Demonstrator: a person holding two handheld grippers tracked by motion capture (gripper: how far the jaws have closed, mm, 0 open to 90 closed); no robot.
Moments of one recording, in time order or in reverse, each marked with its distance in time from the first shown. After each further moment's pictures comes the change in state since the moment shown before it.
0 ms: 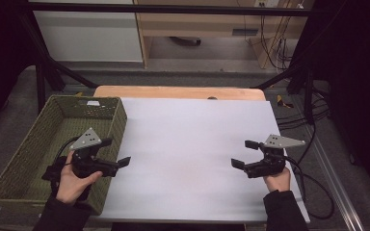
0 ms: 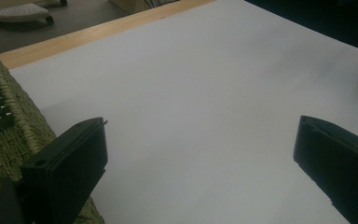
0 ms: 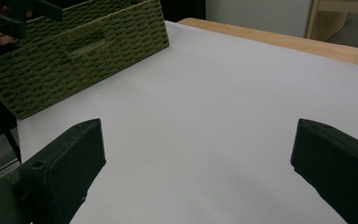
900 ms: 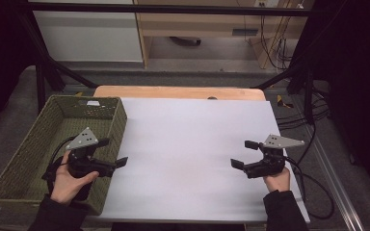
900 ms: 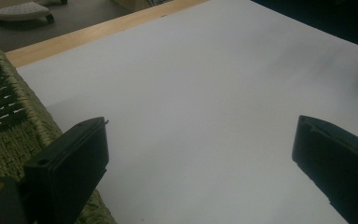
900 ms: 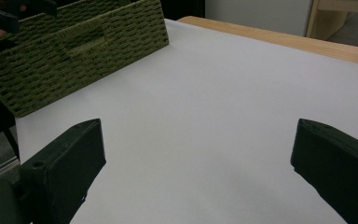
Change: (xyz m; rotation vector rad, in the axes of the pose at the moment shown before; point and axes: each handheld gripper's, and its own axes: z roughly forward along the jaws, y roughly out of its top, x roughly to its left) left arm 0.003 0.002 -0.010 0.013 0.003 0.004; right arm 0.000 -0.001 0.001 0.006 -0.004 -0.002
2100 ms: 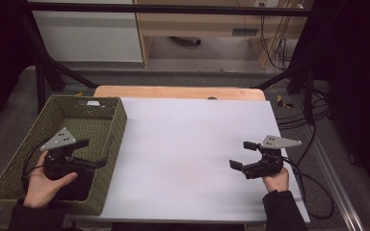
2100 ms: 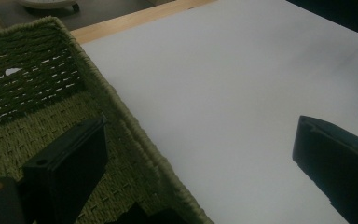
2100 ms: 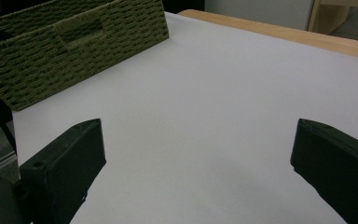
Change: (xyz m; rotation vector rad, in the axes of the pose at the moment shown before) left arm 0.017 -0.006 -0.041 0.032 0.073 -0.036; right arm 0.000 -0.002 0.004 0.024 0.001 -0.008
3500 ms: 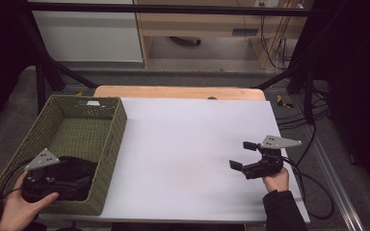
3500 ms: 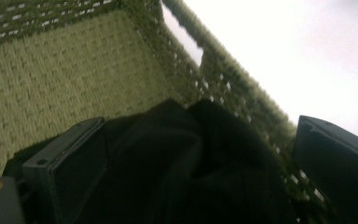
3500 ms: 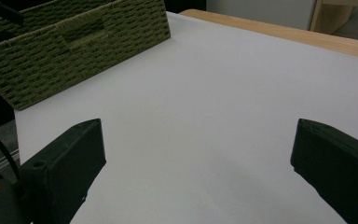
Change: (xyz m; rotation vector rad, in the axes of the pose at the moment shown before) left arm 0.006 -0.053 -0.034 0.171 0.120 -0.084; right arm 0.000 0.000 0.000 0.001 0.006 -0.001
